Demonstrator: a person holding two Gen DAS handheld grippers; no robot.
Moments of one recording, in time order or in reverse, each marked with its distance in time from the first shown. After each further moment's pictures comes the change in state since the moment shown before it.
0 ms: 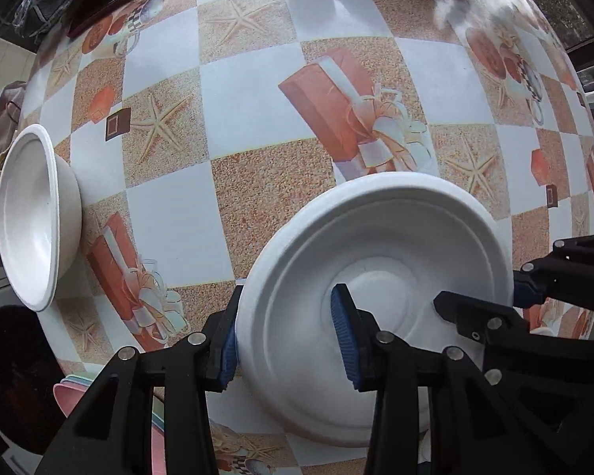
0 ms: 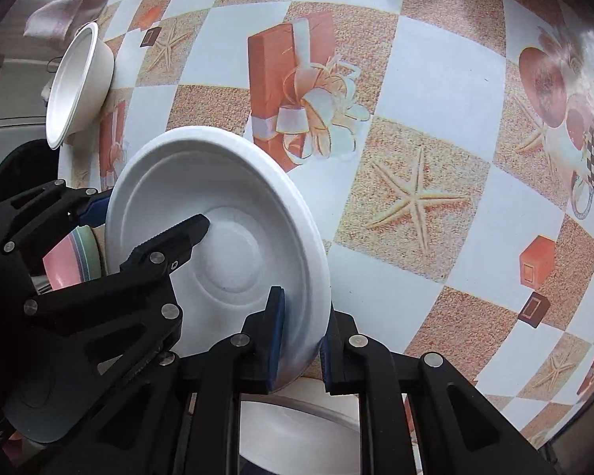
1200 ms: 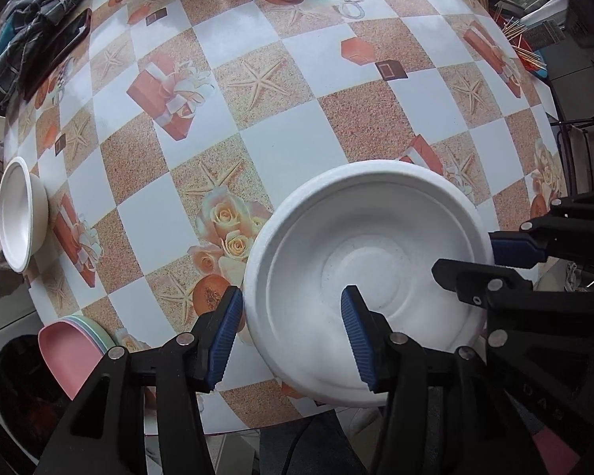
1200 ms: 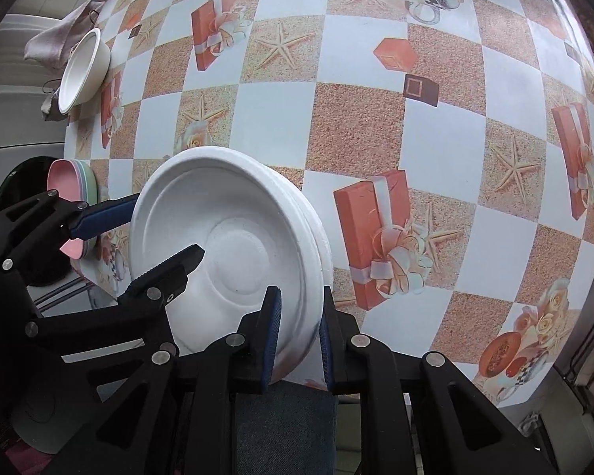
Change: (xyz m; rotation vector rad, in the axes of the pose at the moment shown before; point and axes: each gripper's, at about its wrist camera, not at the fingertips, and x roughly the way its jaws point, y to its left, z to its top) left arm -0.059 -0.135 -0.082 0.259 0.001 0.014; right arm -0.045 -0.054 -0.137 0.168 -0.048 0.008
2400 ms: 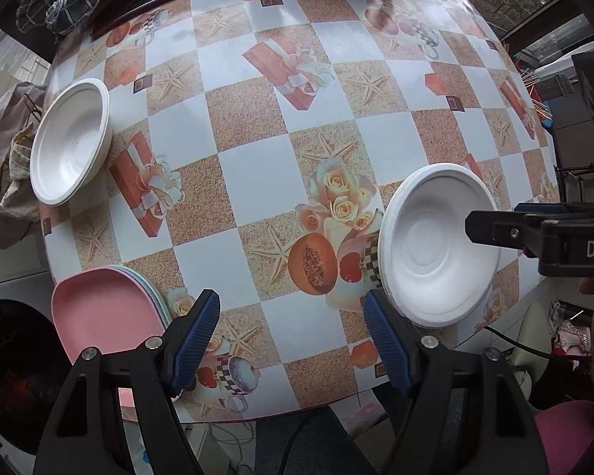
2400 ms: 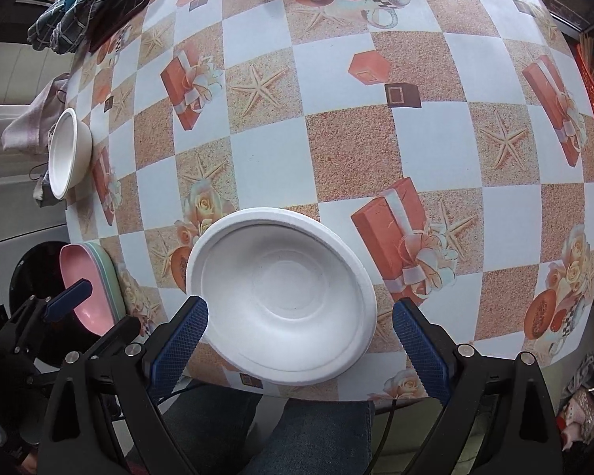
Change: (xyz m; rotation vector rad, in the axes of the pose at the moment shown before) left arm -0.018 0.110 -0.061 -0.135 -0.087 -0.074; right arm -0.010 0.023 -0.004 0.292 -0.101 0.039
